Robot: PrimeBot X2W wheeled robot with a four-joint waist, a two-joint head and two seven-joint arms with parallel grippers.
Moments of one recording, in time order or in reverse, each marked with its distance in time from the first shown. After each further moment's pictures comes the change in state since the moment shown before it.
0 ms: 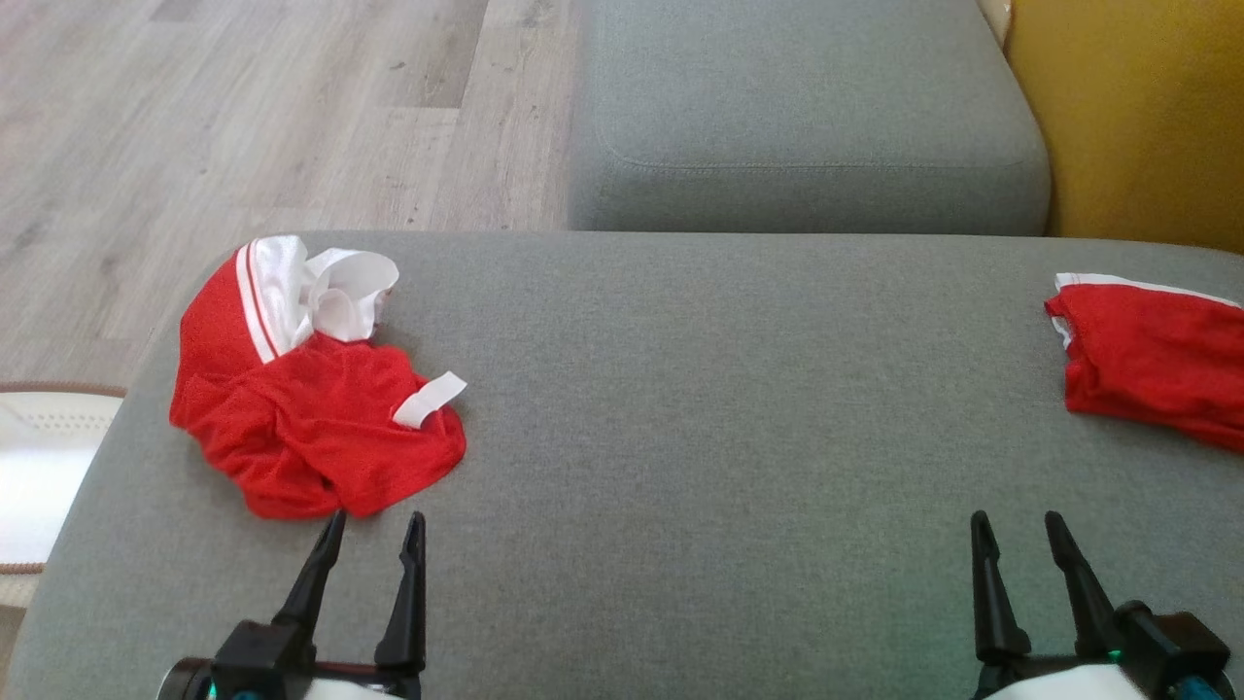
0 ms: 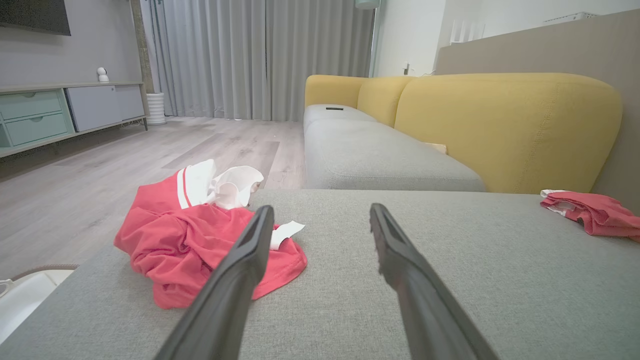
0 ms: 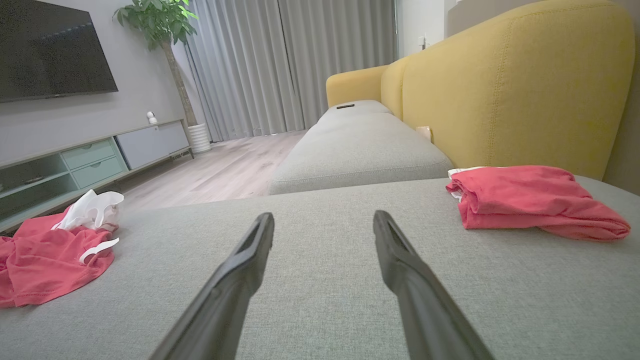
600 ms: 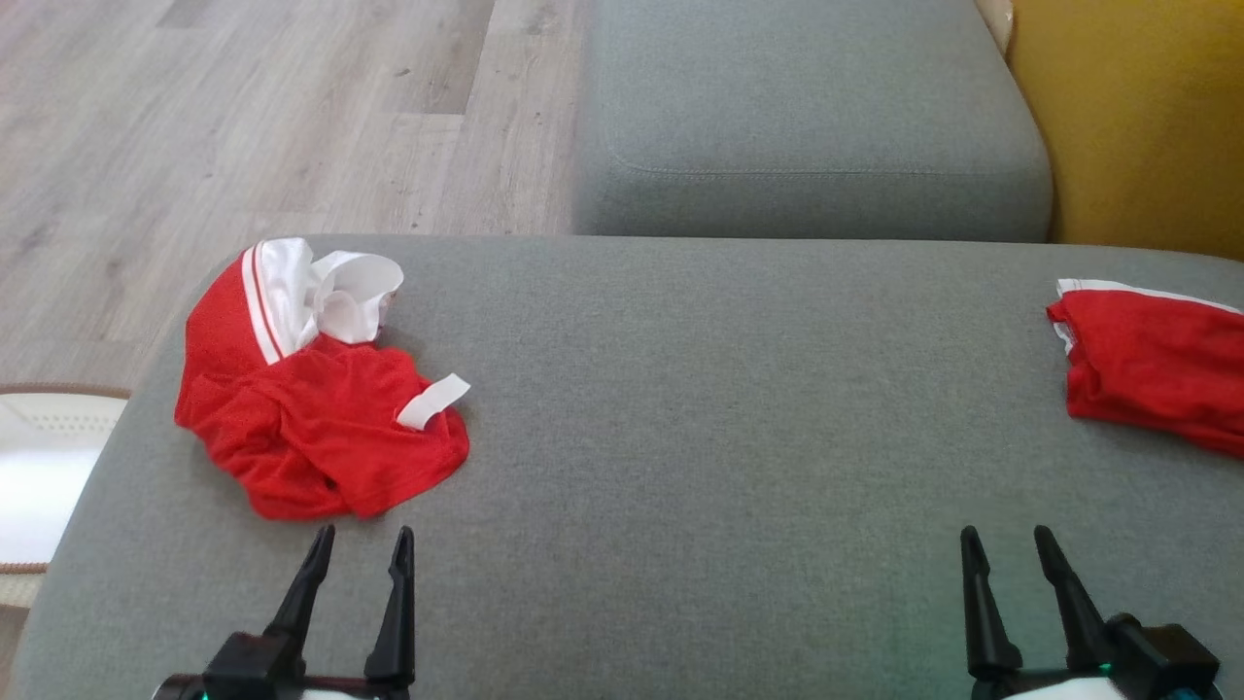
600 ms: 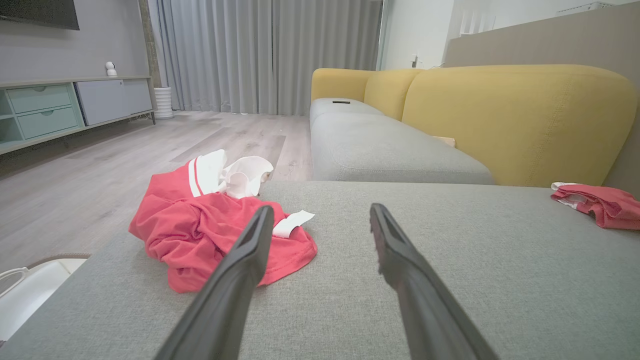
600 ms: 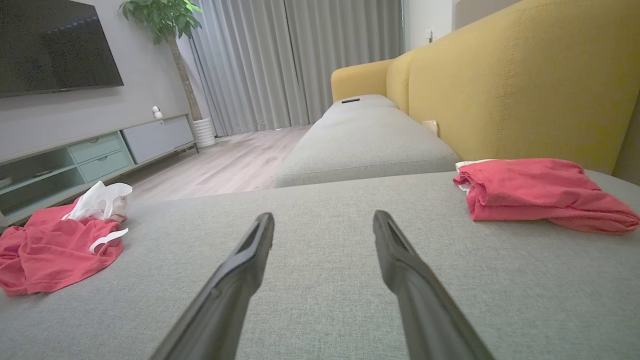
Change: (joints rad) left arm 0.017 0.000 0.022 0.017 0.007 -0.008 0.000; right arm 0.021 0.000 0.017 0.002 0.000 0.000 0.000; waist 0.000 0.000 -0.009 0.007
